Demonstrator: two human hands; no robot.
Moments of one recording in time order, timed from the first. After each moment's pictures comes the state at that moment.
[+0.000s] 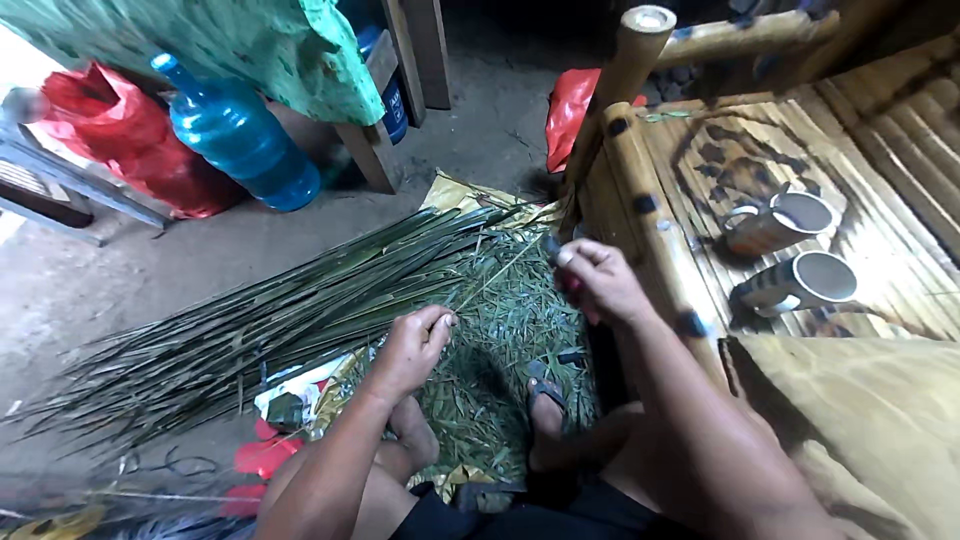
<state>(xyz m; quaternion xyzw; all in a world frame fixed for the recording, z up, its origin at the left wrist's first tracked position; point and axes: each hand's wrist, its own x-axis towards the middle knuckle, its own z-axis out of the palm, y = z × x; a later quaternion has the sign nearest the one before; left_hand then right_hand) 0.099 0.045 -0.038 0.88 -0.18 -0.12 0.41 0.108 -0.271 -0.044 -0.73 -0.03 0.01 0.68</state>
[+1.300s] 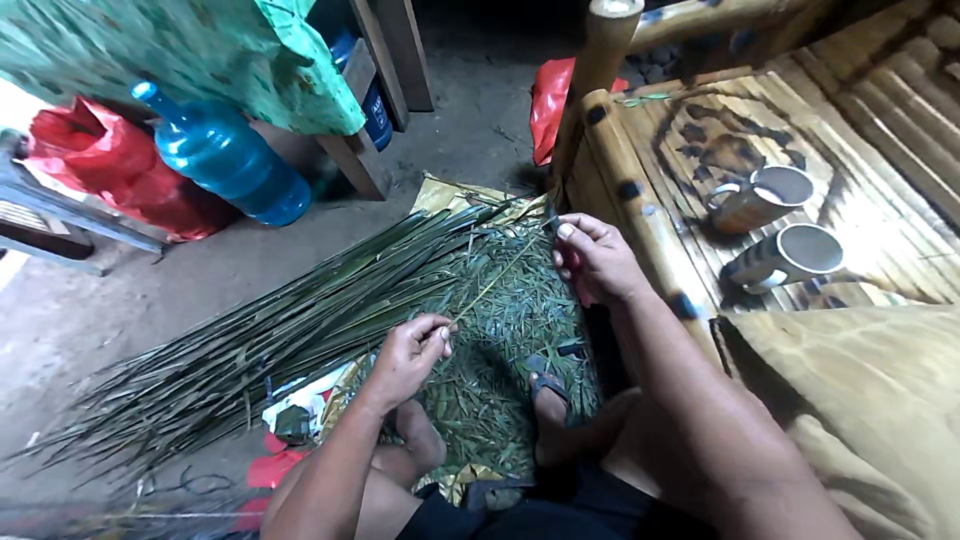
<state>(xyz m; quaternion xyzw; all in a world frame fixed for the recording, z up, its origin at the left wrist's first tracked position) 0.093 0.042 -0.038 0.82 -0.21 -0.17 0.50 0.115 -0.285 -0.042 -0.65 0.01 -0.01 0.76</state>
